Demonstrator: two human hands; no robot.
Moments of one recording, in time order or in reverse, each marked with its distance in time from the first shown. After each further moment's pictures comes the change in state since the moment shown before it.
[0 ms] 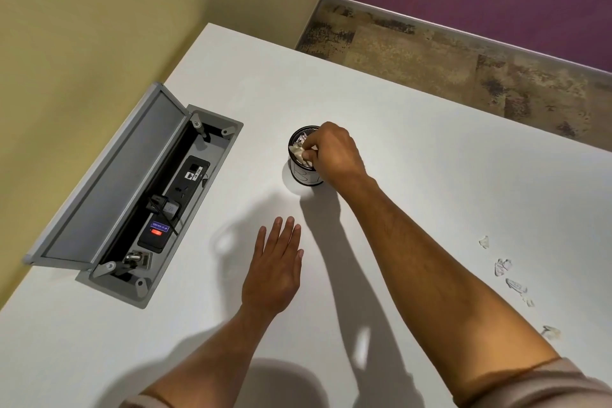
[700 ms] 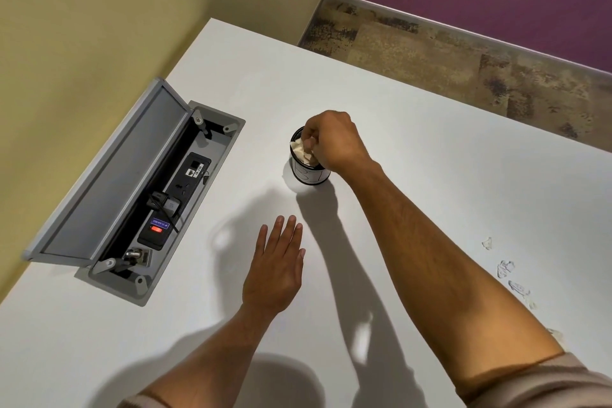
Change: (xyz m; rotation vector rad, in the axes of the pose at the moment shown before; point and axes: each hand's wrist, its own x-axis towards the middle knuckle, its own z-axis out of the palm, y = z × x) left_hand 0.000 0.000 0.000 0.018 -0.010 -0.001; right_hand 0.010 -0.014 -0.015 0.036 -0.025 0.004
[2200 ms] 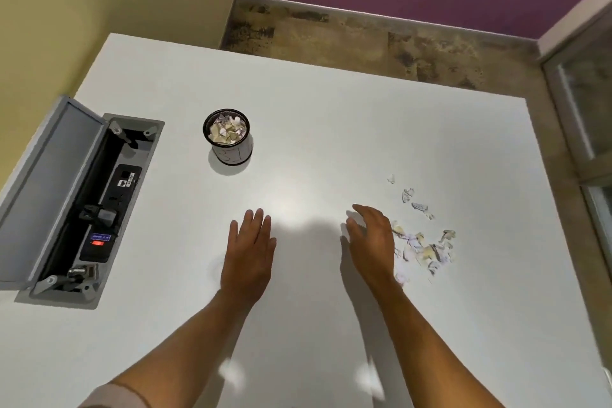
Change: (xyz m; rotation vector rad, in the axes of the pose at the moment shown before) left_hand -0.029 0.066 -0.014 -0.053 -0.049 0.130; right_hand -0.274 0.158 0.044 0.326 0.496 0.496
